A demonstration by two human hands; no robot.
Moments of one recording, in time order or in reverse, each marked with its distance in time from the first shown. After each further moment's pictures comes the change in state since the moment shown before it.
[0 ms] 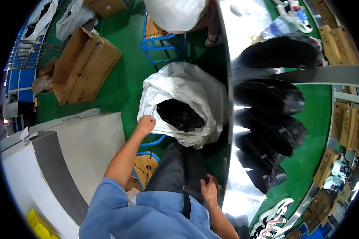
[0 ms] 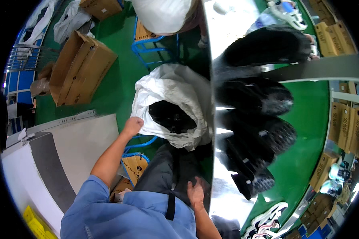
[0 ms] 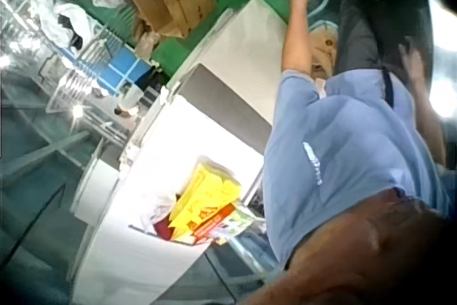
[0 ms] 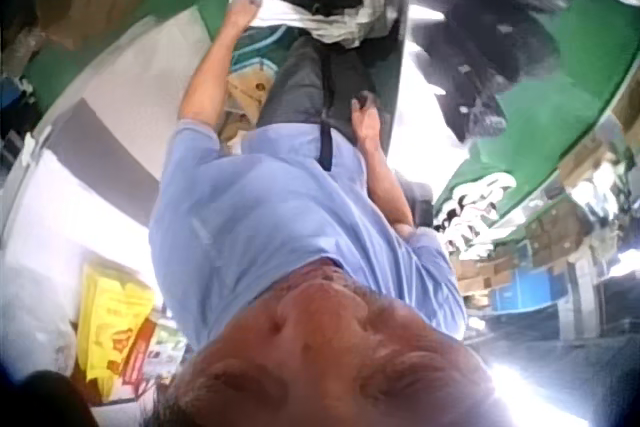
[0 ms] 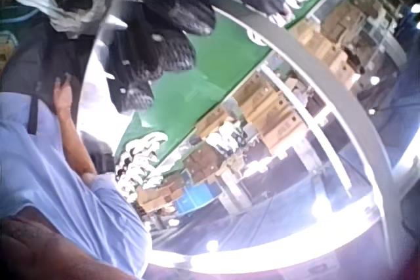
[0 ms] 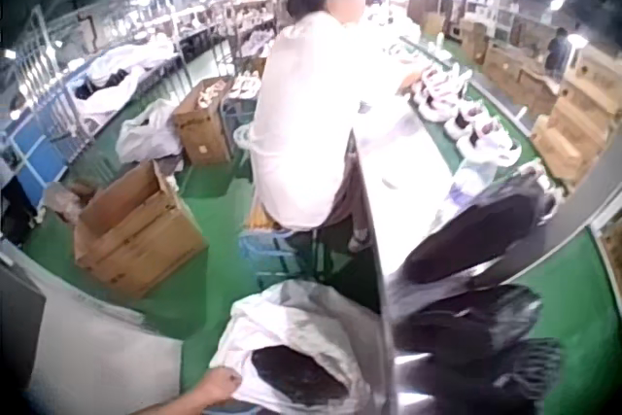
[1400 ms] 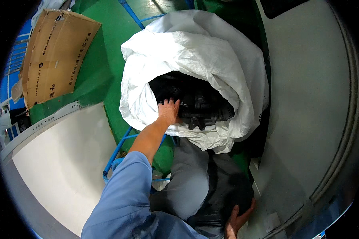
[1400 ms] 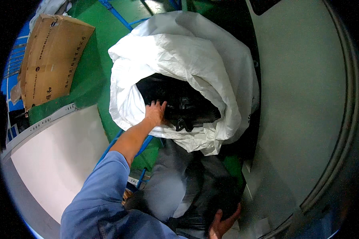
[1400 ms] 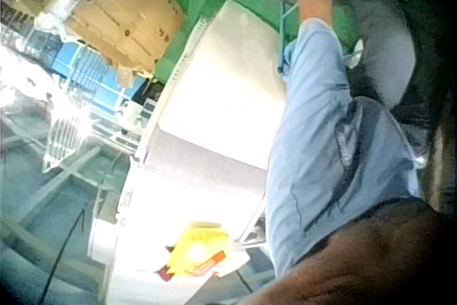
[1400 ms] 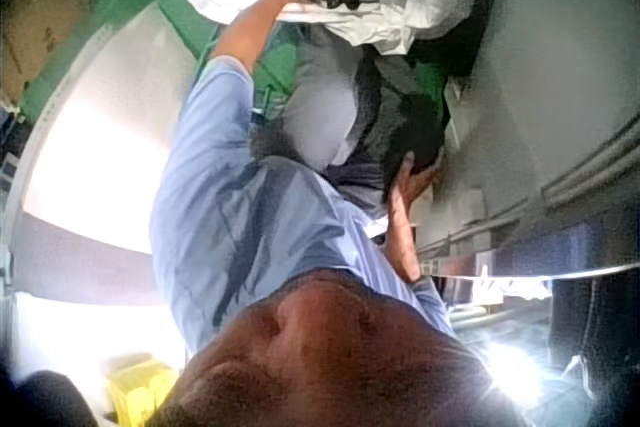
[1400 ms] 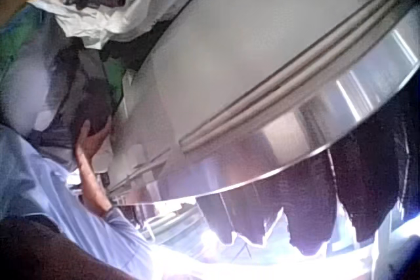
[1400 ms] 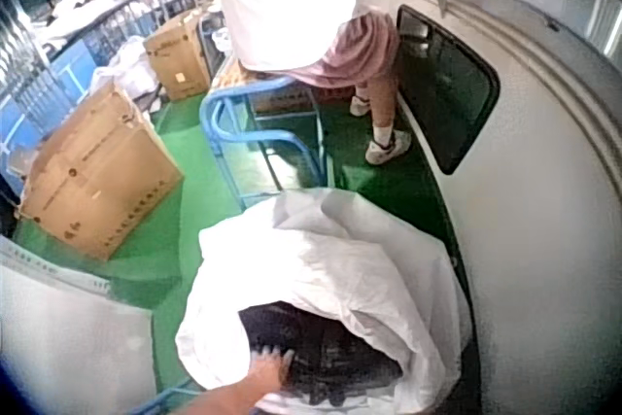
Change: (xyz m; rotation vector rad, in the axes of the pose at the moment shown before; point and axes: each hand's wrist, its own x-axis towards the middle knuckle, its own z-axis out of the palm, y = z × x) left_hand 0.160 -0.144 0.300 0.753 -0.321 0.170; right_hand 0.046 0.084 0.122 0.007 0.325 0.424
